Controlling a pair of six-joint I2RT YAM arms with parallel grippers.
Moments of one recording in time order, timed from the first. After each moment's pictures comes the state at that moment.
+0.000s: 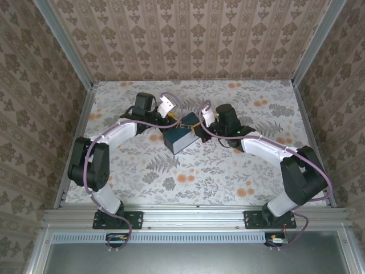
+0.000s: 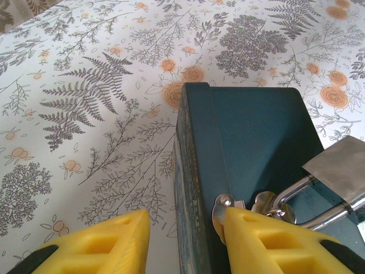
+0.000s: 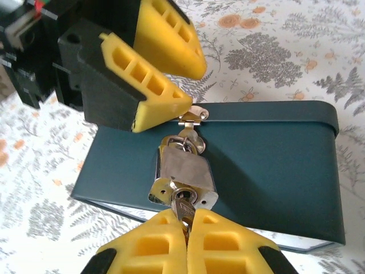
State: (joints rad) left arm -0.40 1.70 1.15 -0.17 0.60 0.36; right arm 0.48 1.56 0.97 0.04 -0.42 0.09
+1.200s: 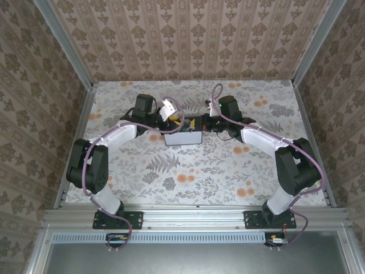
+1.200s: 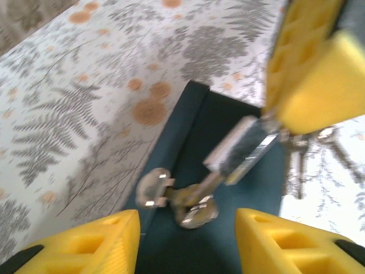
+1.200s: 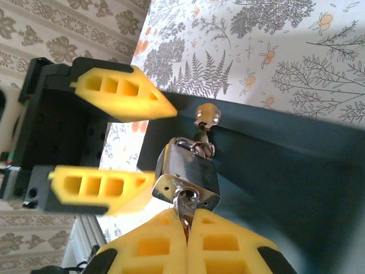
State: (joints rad) left arm -0.43 1.67 1.11 -0.15 0.71 0.51; right arm 0.41 1.66 1.08 -0.03 -0.61 0.60
